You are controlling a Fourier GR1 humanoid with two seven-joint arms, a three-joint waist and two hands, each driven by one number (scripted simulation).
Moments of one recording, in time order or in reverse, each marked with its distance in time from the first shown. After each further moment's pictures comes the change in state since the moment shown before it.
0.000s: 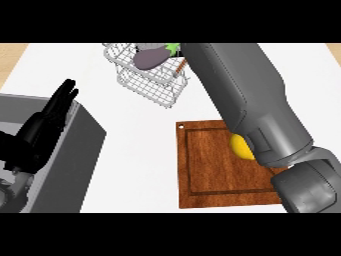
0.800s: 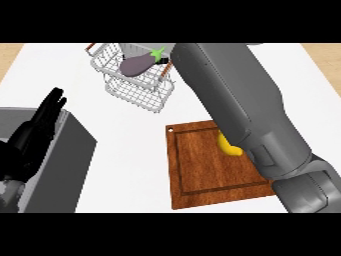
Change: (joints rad) left arm 0.079 0.022 0.028 0.002 0.014 0.032 -0.005; right arm 0.084 0.003 0.182 -0.229 -0.189 0.133 0.054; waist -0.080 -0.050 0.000
